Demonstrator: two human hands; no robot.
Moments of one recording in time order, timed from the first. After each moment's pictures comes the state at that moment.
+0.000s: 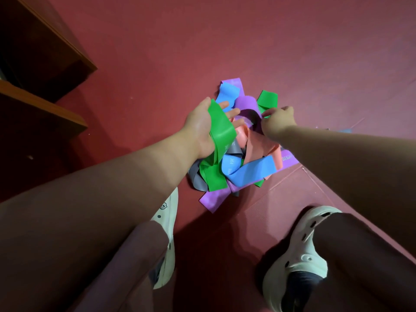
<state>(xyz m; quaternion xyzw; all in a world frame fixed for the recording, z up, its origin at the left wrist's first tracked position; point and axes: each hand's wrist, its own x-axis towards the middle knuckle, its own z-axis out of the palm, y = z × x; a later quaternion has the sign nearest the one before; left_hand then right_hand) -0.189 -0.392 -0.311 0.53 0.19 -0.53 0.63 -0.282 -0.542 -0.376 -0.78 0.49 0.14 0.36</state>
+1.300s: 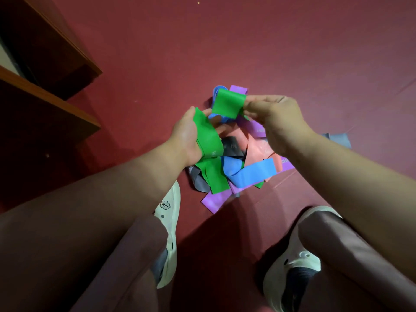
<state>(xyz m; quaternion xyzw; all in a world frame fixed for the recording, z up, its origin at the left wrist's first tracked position) -0.178 -0.361 -0.319 0.54 0.20 -0.49 0.66 -0.283 -0.484 -0.265 -0.49 0.36 -0.10 0.79</state>
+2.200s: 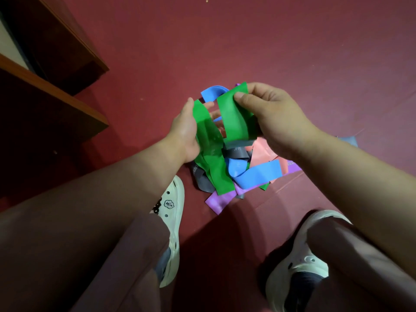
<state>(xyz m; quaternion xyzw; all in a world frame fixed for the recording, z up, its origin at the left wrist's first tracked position) -0.165 -0.351 -0.319 0.54 0.18 -0.47 0.67 -0.270 -0.470 -0.250 -0.60 0.27 -0.03 0.75</state>
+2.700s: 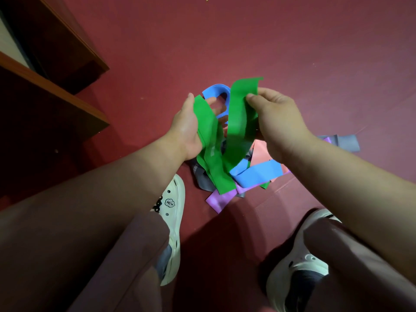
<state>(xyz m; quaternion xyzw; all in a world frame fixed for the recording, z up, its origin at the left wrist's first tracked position) -0.163 -0.353 -0.313 0.54 0.16 -0.48 0.67 -0.270 -0.464 -0.260 -0.57 0.40 -0.09 0.72</state>
